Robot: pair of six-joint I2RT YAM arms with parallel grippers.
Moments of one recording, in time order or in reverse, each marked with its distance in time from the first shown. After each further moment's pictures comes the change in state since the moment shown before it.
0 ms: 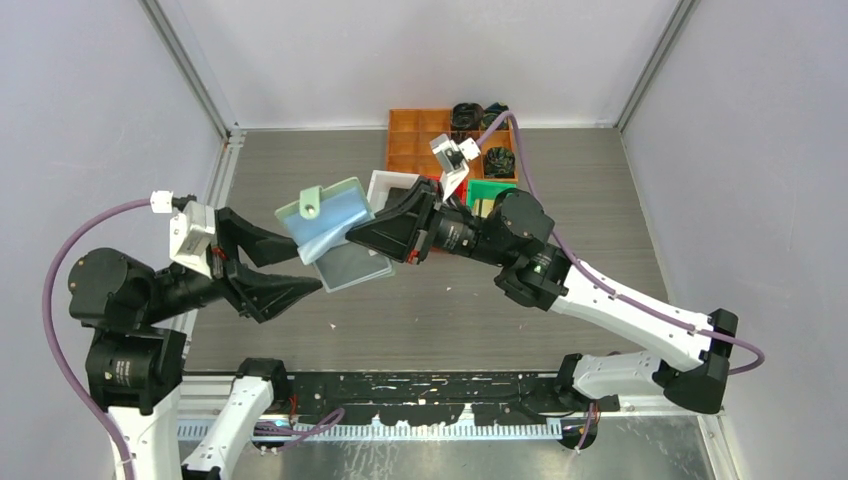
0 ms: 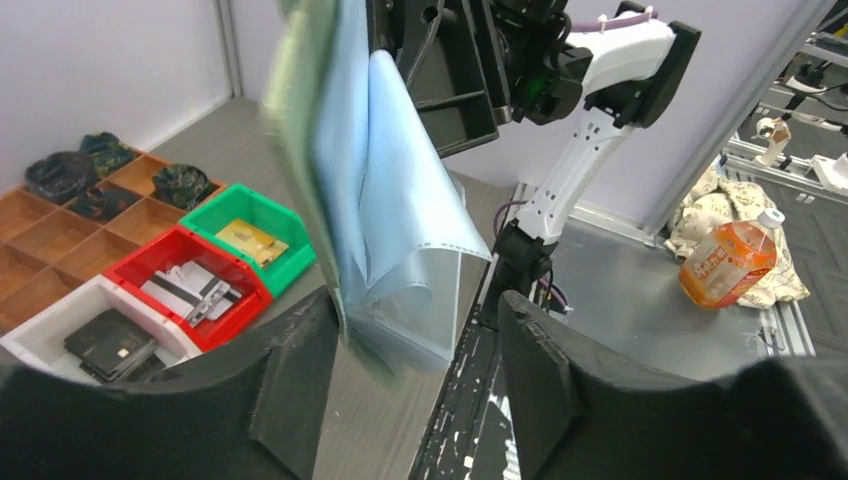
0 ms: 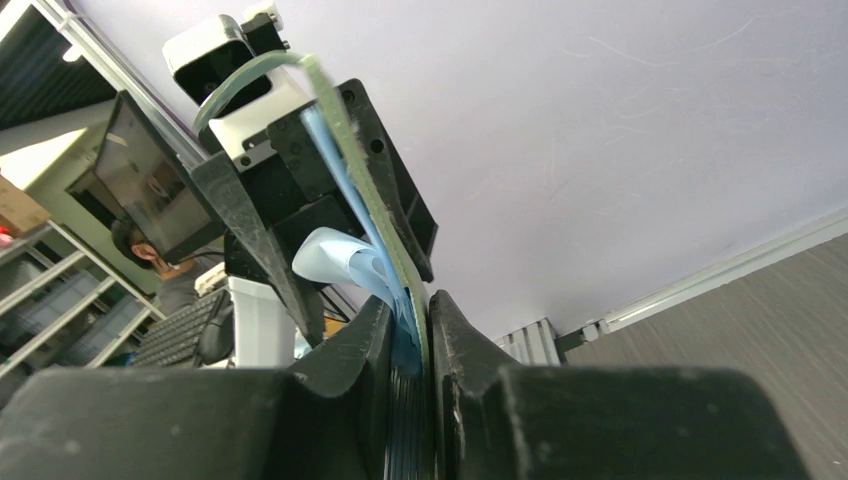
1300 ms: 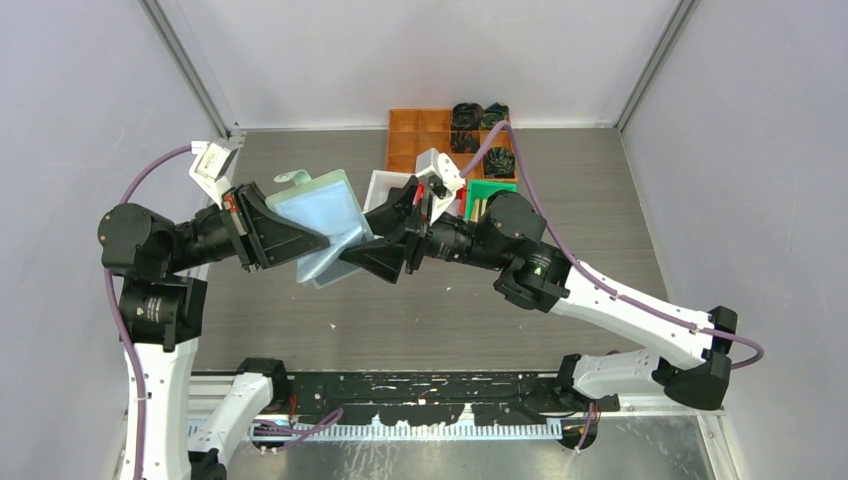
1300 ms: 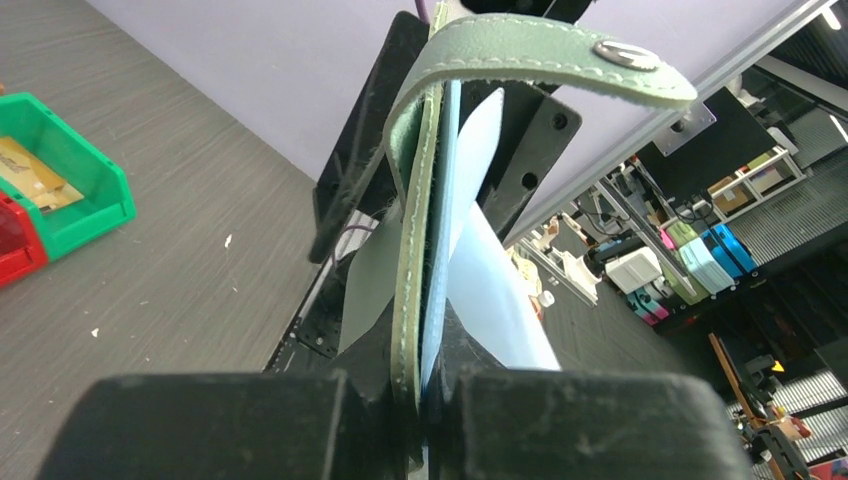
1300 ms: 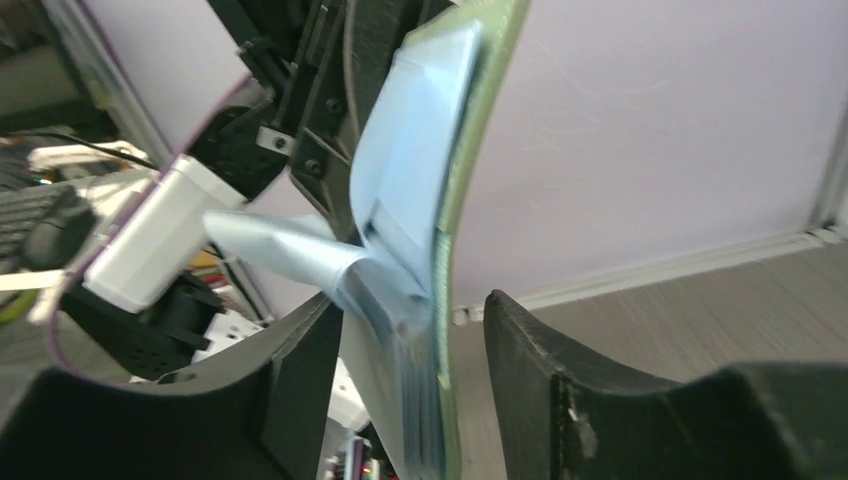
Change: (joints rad) left arm 0.001 0.134 -0.107 0.357 0.069 -0.662; right arm 0.045 0.015 0.042 -0.124 0.009 -0.433
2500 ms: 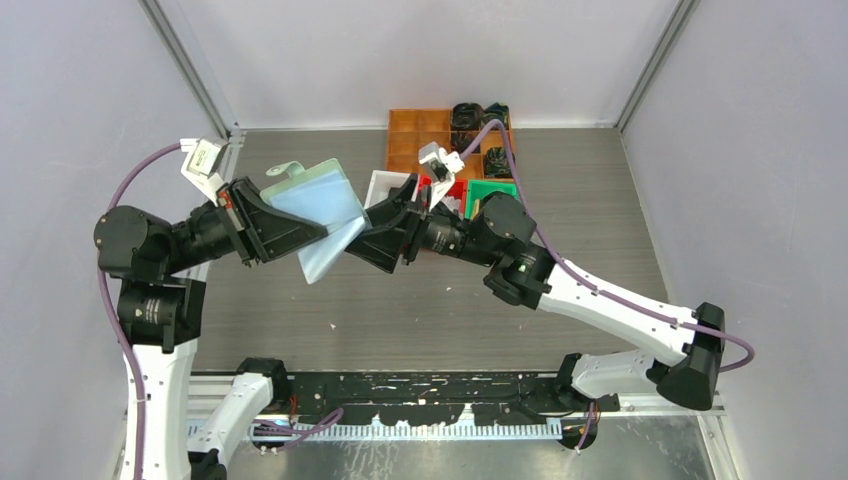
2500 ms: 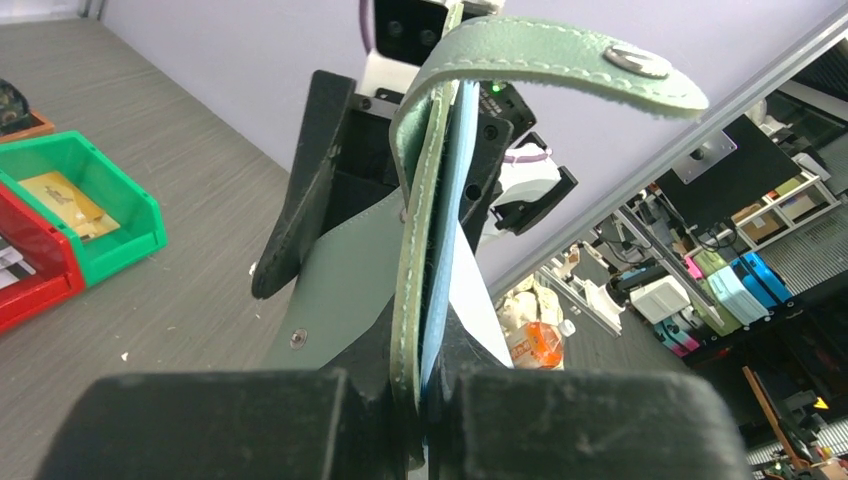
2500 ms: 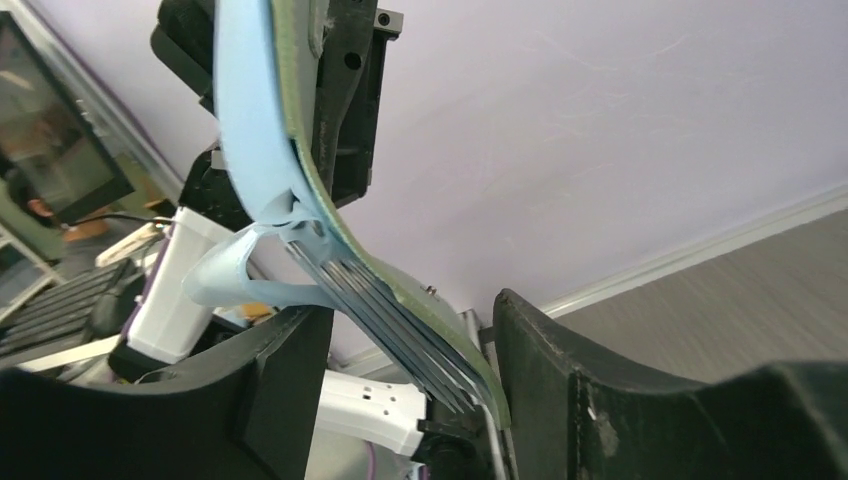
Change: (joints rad) left arm 0.000 -0.007 0.006 0.023 -0.063 0.008; right arm -0.071 0.047 -0.105 0.223 -0.042 0.297
